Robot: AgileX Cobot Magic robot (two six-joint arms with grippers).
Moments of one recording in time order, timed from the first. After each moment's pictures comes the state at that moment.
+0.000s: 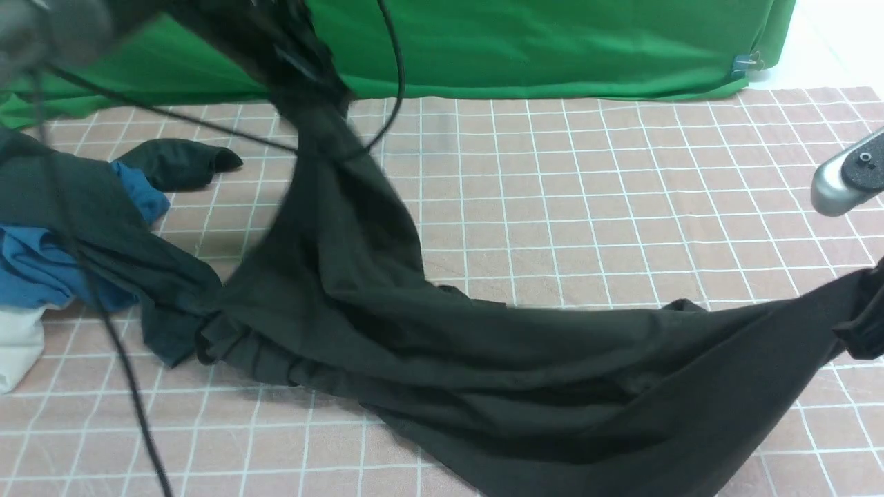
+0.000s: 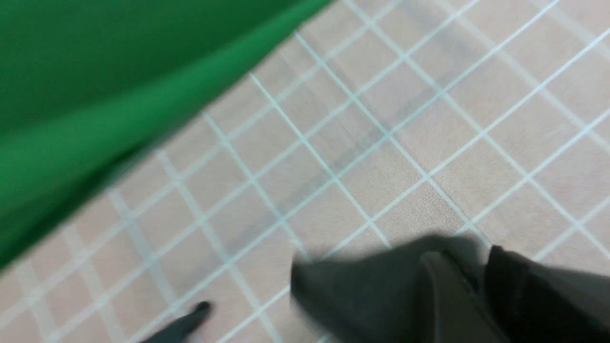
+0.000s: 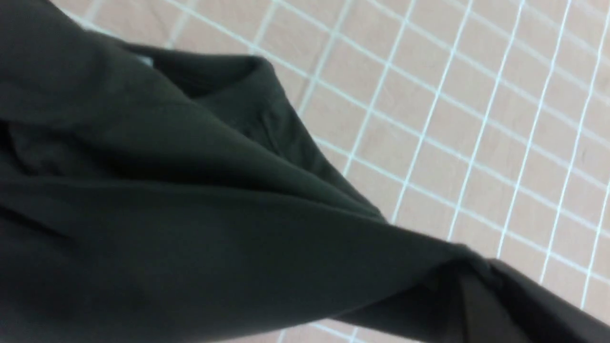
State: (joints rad) right arm 0.37 1.10 -0.87 -0.38 0.96 0.12; left arm -0.19 1.99 -1.73 -0.05 0.73 0.50
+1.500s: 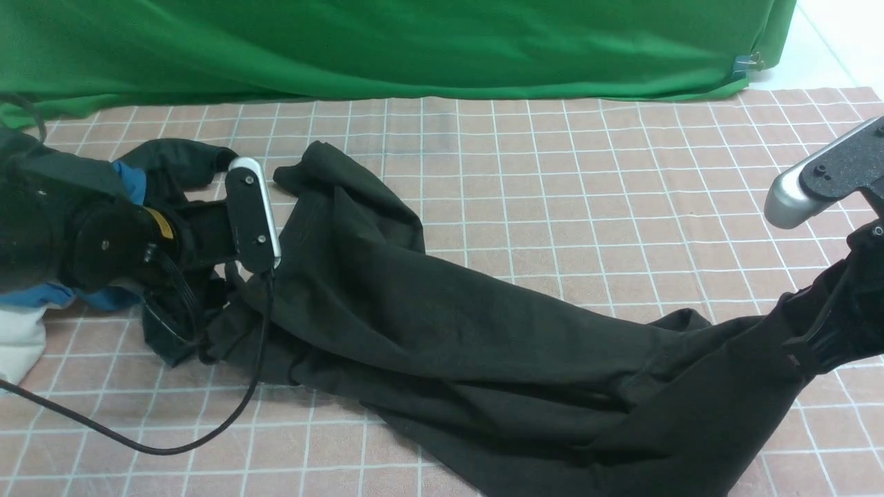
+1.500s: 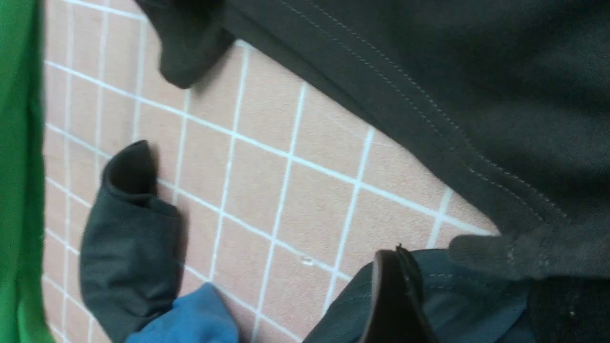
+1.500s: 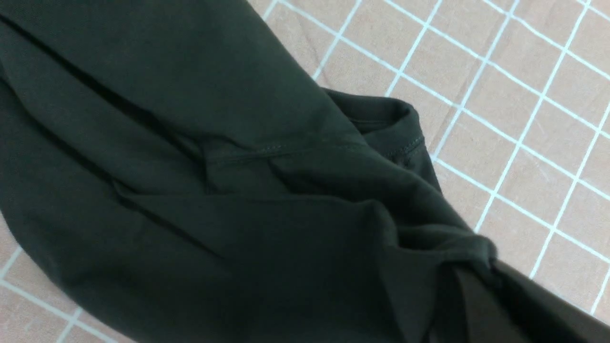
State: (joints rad) right arm 0.33 1.13 -0.86 -0.05 0.88 -0.13; left arm -0.09 1.61 -0.84 0.18 0.25 1.10
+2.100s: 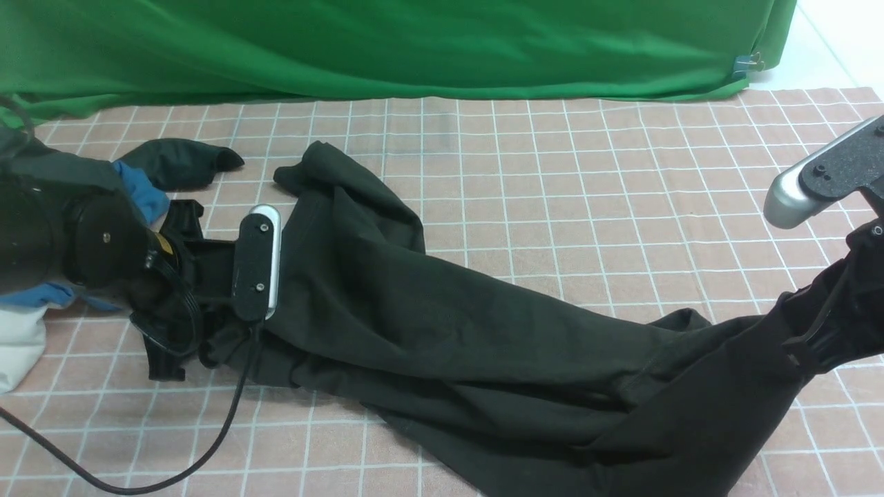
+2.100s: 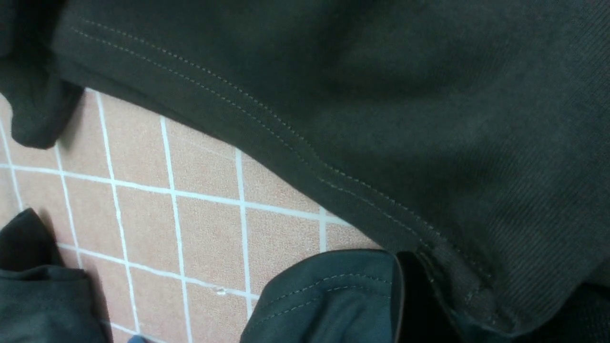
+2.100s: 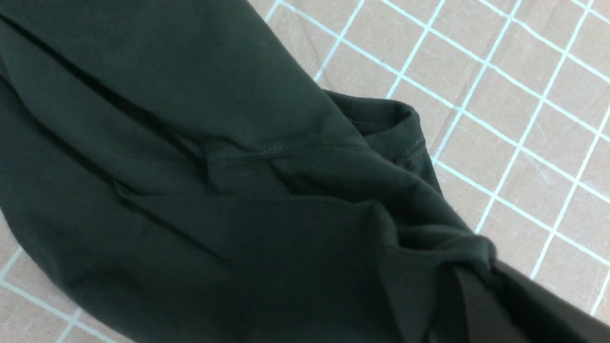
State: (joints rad) right arm 0.33 1.13 -0.86 -0.05 0.87 -0.14; left arm -0.09 1.61 -0.84 0.03 0.41 1.44
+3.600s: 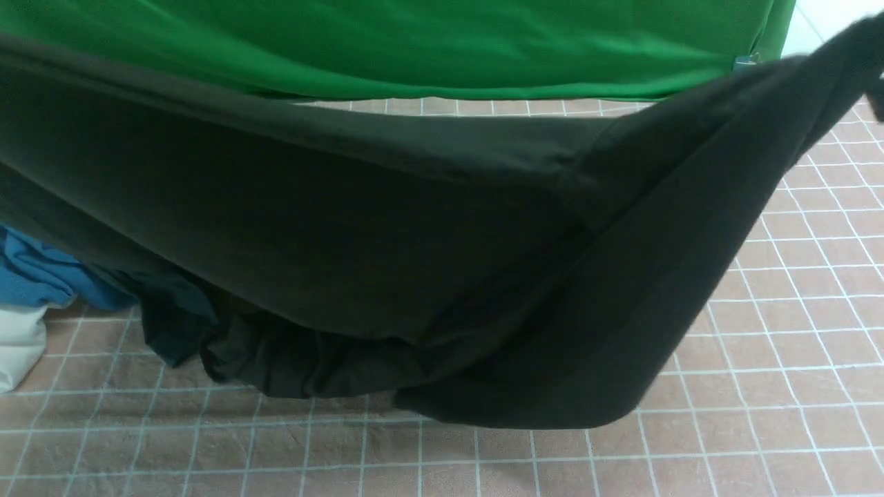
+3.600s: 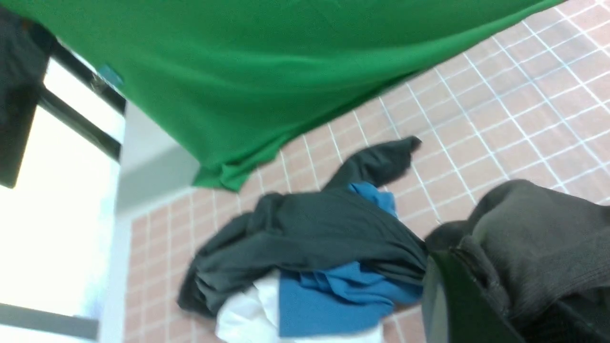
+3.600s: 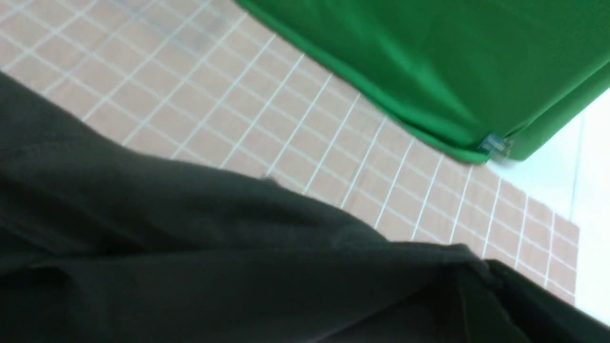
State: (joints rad) right arm 0.33 1.13 -1.28 -0.21 0.88 -0.15; left arm -0.09 0.84 -1.37 0.24 1.13 0.33
